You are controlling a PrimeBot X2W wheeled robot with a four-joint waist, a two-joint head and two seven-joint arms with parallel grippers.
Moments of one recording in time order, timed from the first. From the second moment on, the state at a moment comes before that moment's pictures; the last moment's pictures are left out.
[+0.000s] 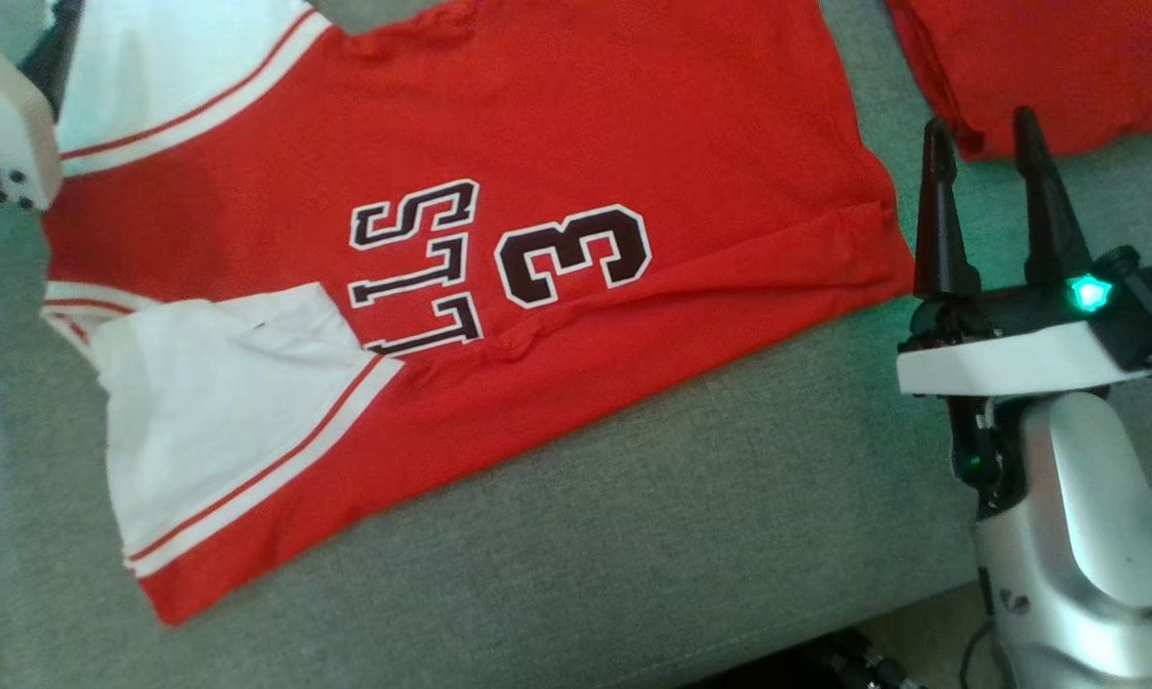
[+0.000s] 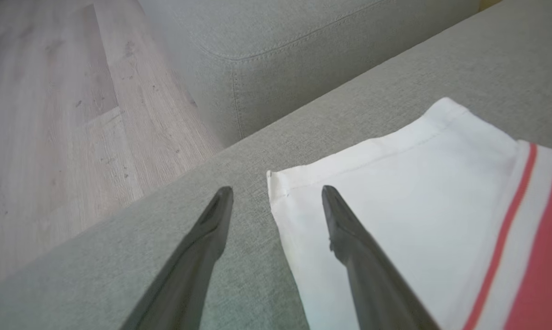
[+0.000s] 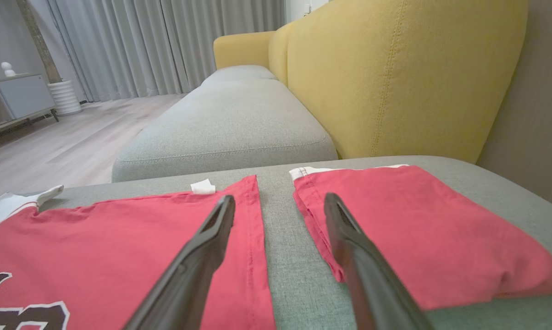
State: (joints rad) left arm -1.10 0.65 -0.76 0.70 -0.65 -0.13 0.22; right arm -0.37 -0.05 0.04 0.18 0.17 0.13 -0.25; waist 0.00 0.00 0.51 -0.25
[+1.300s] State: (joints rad) left arm -1.22 0.65 -1.03 0.76 -0.97 -0.13 0.19; right arm -0.40 -0.05 -0.01 0.20 0.08 0.13 -0.25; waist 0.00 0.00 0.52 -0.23
